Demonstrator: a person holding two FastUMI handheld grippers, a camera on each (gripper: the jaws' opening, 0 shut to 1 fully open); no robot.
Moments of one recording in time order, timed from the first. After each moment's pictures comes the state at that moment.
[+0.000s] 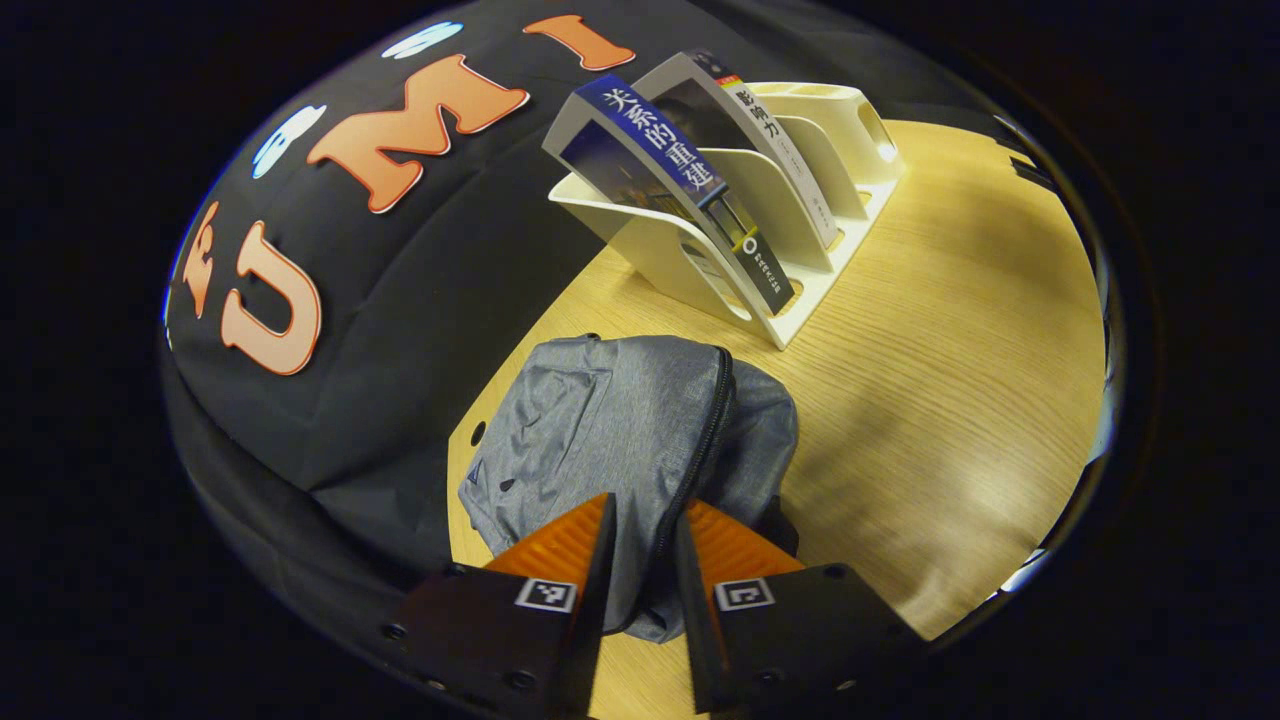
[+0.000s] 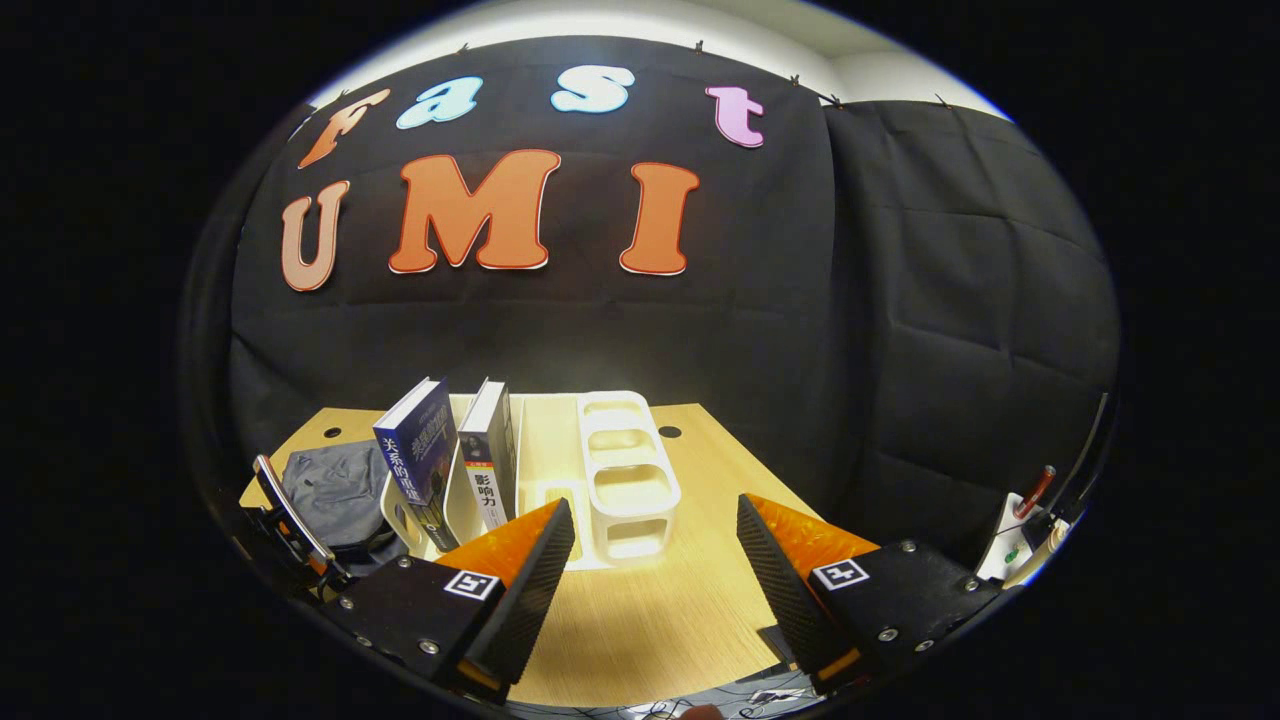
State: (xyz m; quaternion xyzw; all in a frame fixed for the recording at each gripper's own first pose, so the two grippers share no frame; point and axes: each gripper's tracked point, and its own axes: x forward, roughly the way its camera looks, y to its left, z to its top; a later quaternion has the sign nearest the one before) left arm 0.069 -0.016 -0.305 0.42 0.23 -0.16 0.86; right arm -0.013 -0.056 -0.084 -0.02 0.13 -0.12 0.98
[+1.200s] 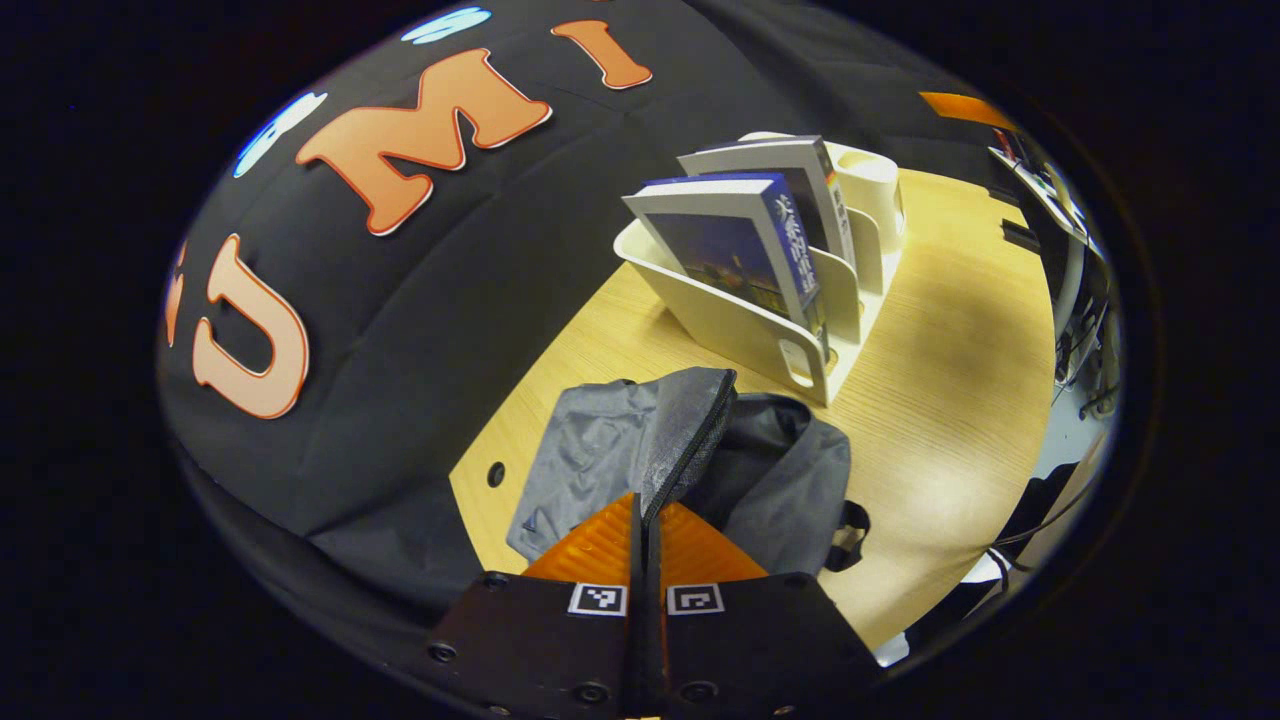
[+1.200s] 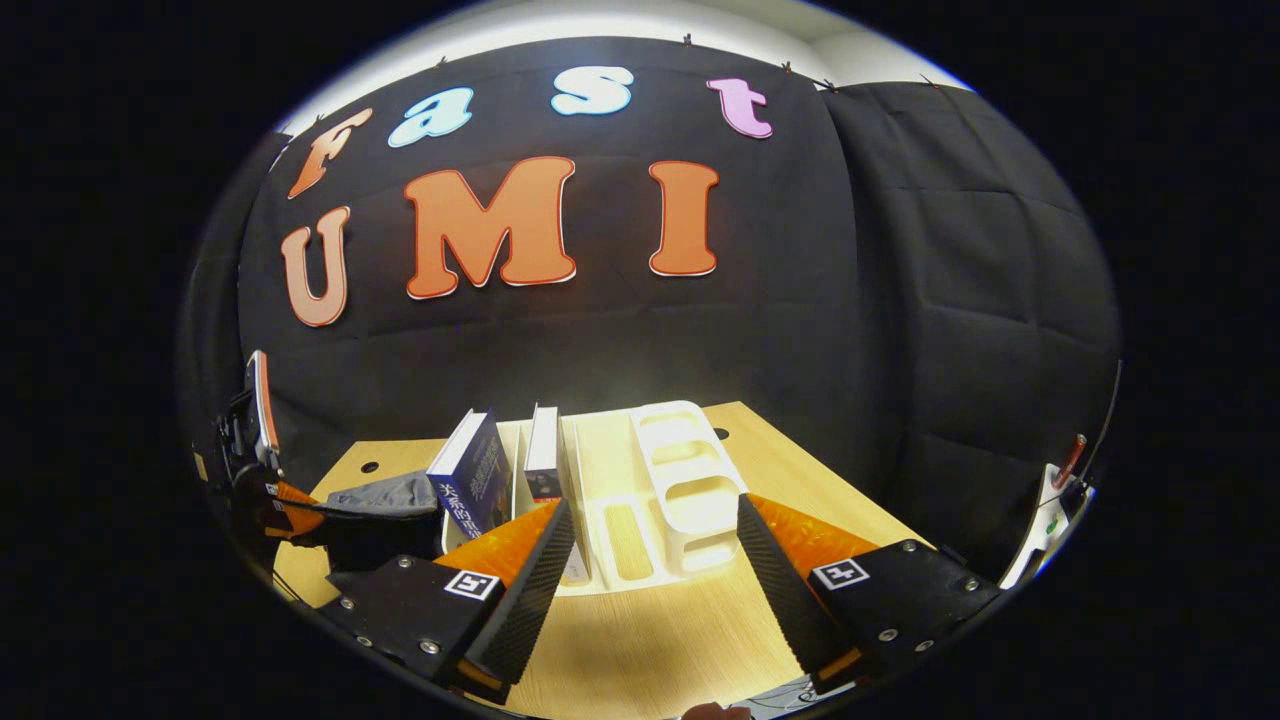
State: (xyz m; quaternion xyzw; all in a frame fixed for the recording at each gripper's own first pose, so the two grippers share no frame) left arm 0.128 0.010 -0.177 0.42 0.25 -0.25 0.83; right arm 0.015 -0.001 -0.067 0.03 0.12 -0.10 0.99
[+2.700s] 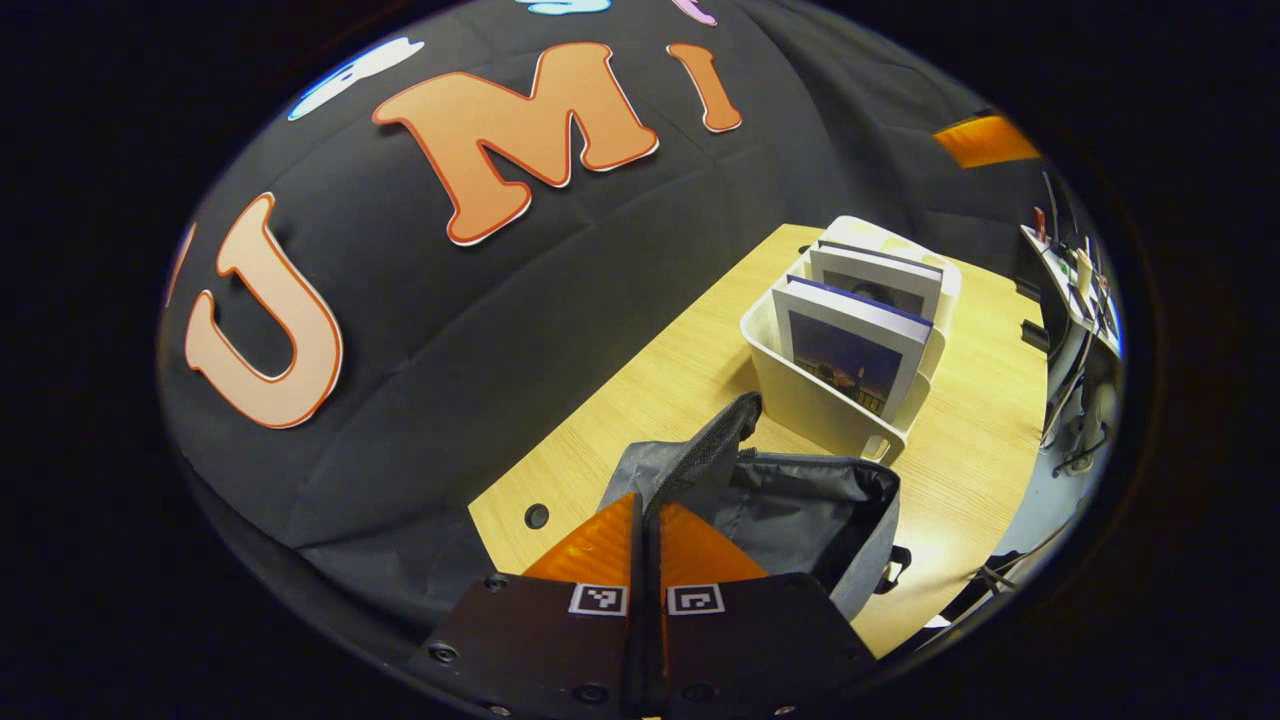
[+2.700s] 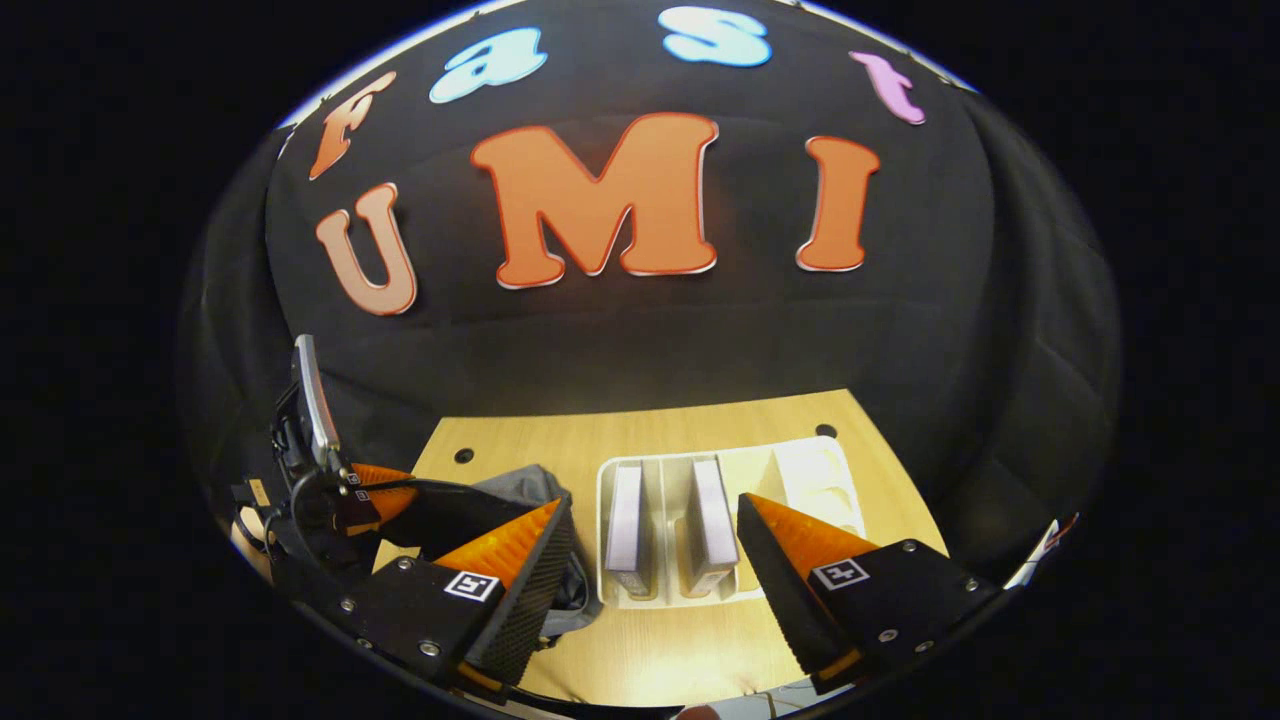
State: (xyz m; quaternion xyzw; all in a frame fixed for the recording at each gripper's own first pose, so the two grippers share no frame) left arm 0.219 0.032 -0.074 0.34 0.25 -0.29 0.86; right arm 0.123 0.154 0.025 0.01 0.31 0.05 0.95
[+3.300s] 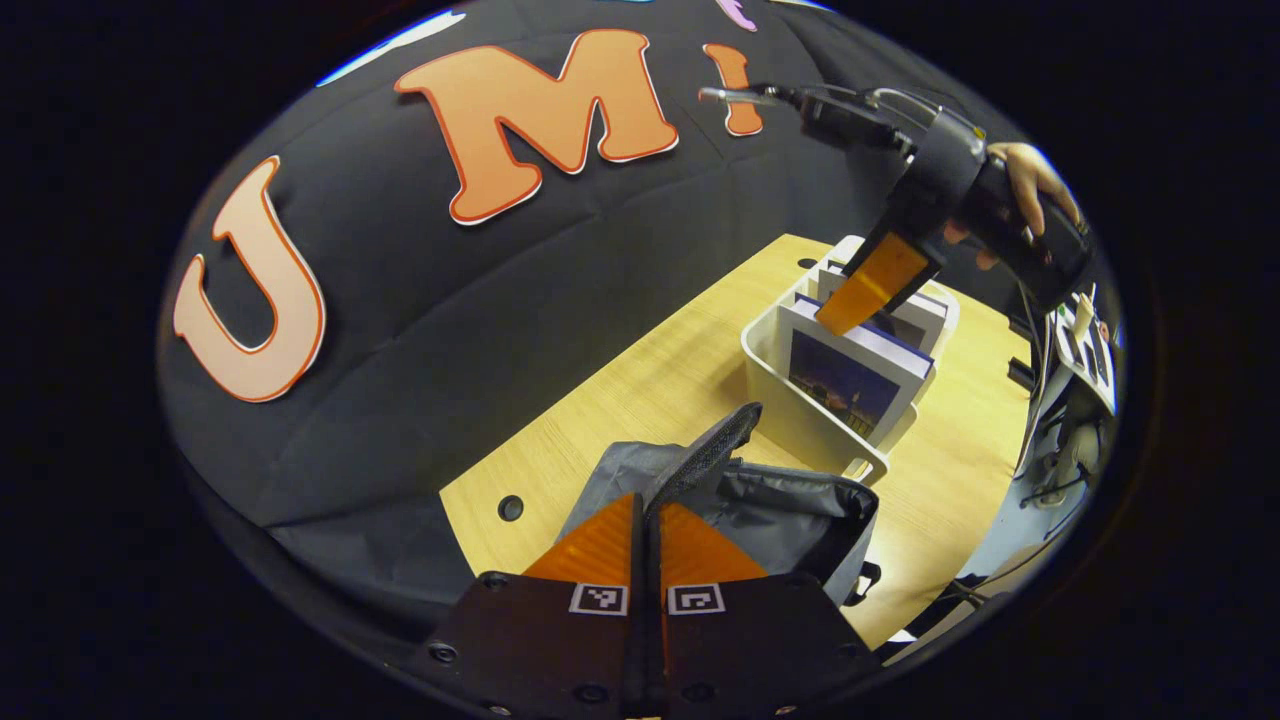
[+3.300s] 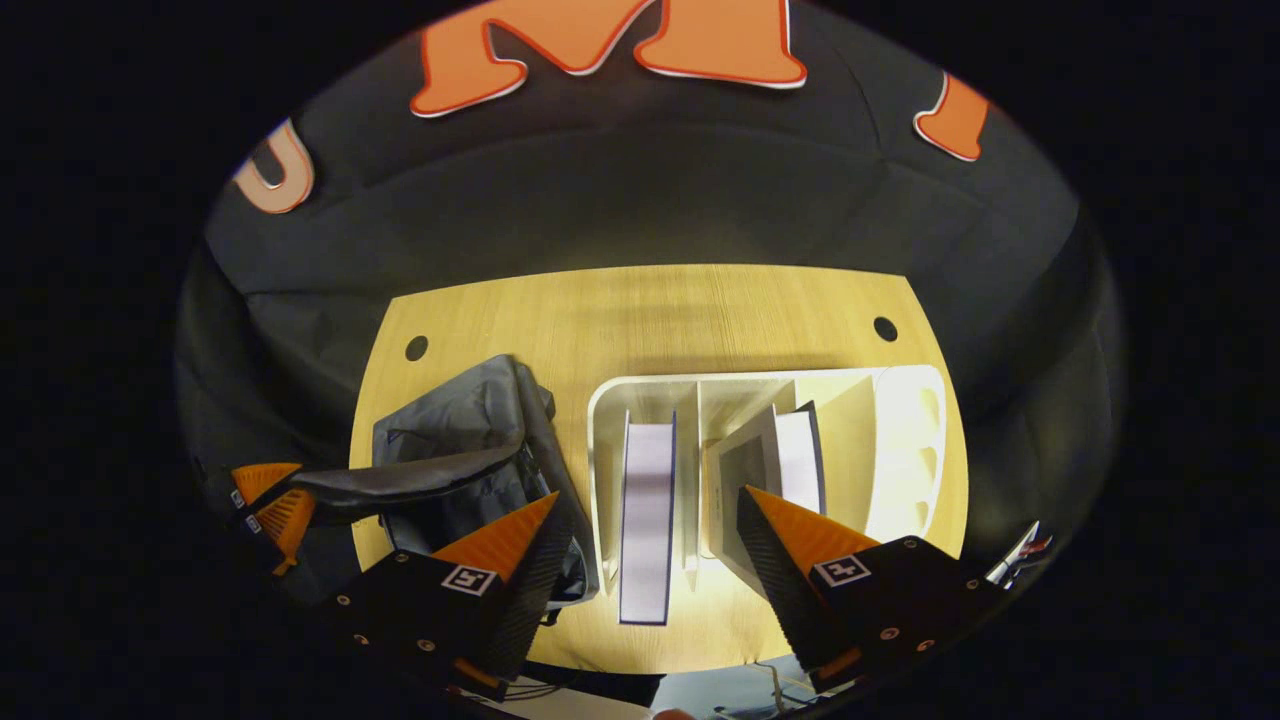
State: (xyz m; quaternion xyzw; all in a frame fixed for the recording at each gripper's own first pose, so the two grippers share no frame) left arm 0.232 0.025 -0.071 0.28 0.29 -0.30 0.87; right arm 0.209 0.167 -0.109 -0.01 0.53 0.02 0.85
